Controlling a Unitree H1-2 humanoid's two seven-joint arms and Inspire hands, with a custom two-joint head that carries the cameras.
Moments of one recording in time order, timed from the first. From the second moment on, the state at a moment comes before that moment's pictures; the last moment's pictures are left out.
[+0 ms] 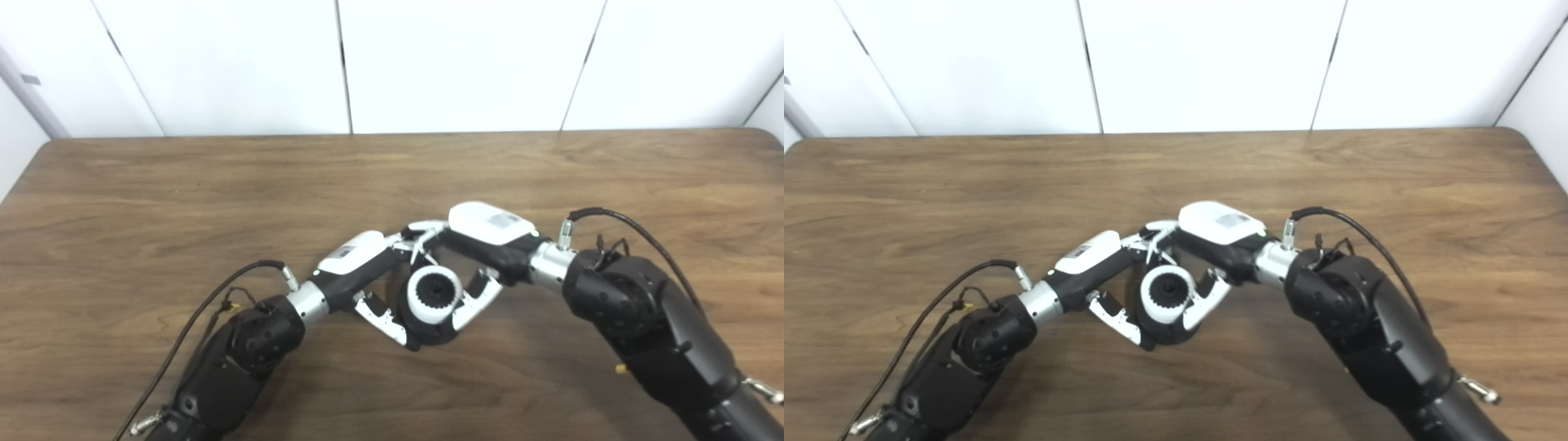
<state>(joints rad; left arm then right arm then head) -0.29 0.29 -0.45 0.16 0.43 -0.27 -0.32 -0.33 -0.42 0.43 -0.36 -0.64 0.20 0.72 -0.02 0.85</state>
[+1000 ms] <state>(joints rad) -0.30 0.30 -0.46 0.15 0.42 -0.26 -0.33 -0.24 -0.56 0.20 -0.37 -0.63 0.32 0.68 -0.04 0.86</state>
